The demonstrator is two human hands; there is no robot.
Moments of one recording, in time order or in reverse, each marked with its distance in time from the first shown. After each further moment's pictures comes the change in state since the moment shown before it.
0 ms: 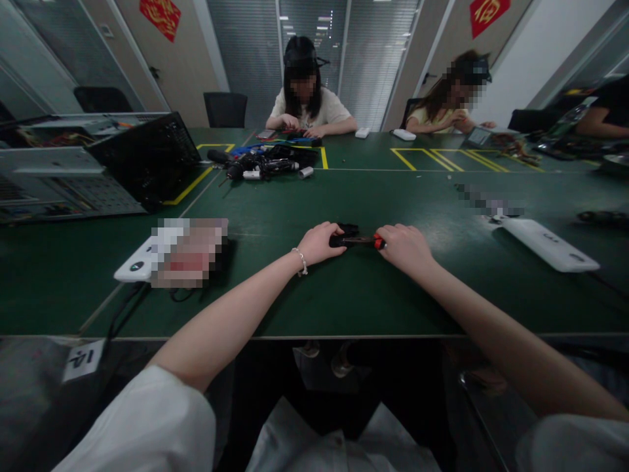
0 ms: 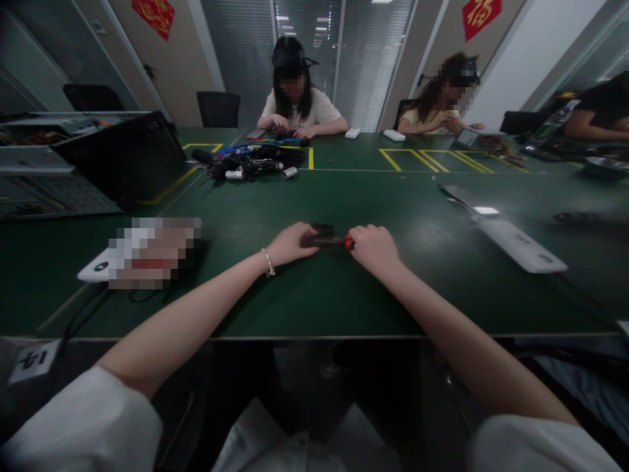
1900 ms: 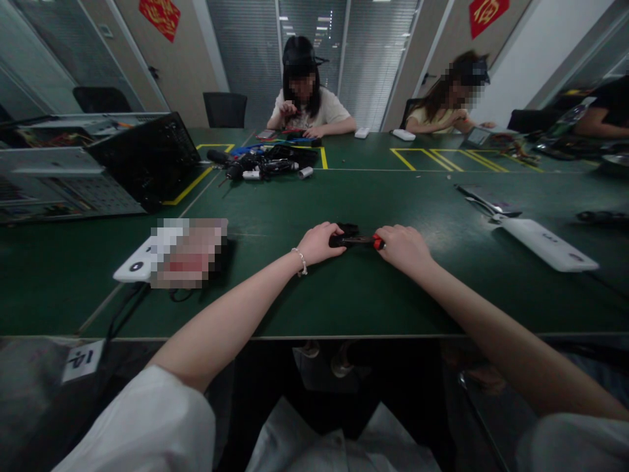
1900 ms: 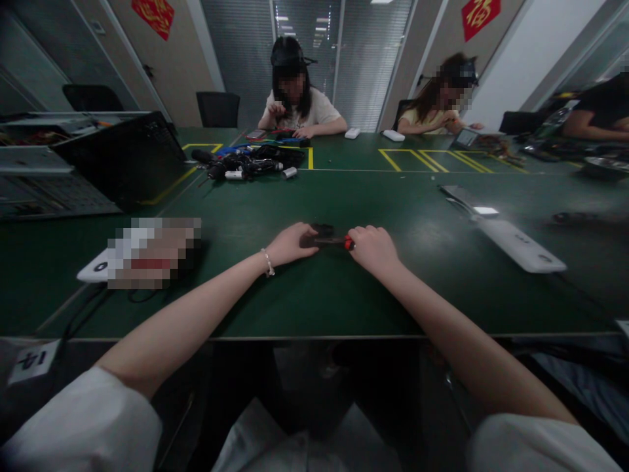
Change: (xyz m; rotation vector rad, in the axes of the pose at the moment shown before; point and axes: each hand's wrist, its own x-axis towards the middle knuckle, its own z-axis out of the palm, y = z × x) left_hand 0.000 0.001 0.001 0.010 0.020 0.008; right_hand 0.001 0.000 0.003 -0.006 -0.007 0.004
